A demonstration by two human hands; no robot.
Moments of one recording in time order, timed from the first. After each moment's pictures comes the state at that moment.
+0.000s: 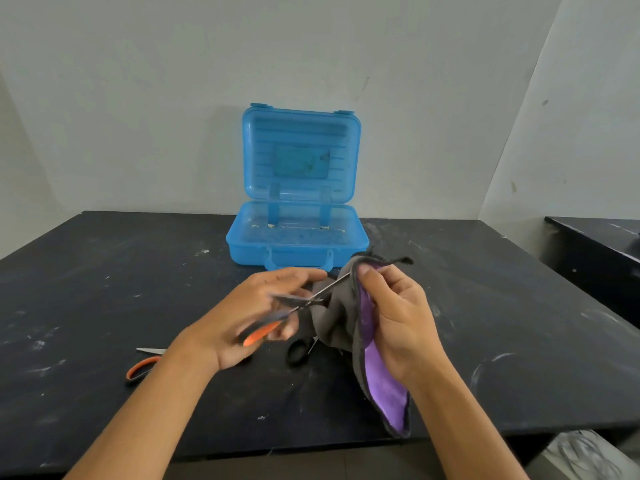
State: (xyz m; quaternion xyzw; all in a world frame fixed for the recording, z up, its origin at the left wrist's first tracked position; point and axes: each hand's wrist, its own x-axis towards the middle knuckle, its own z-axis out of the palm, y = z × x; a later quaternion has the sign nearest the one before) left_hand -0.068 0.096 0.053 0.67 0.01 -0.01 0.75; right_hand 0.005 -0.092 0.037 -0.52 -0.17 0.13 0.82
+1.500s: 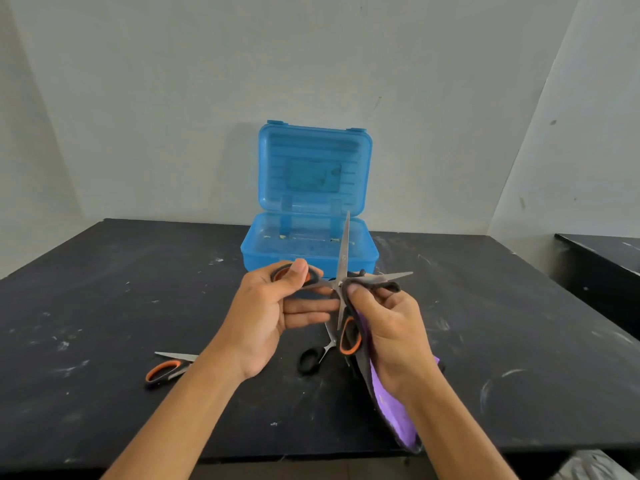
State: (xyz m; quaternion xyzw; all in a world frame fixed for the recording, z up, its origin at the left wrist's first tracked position) left_hand -0.083 0.074 0.070 0.56 0.02 0.16 0.81; right_hand -0.006 -0.076 0.038 -0.55 -0.22 0.11 0.80
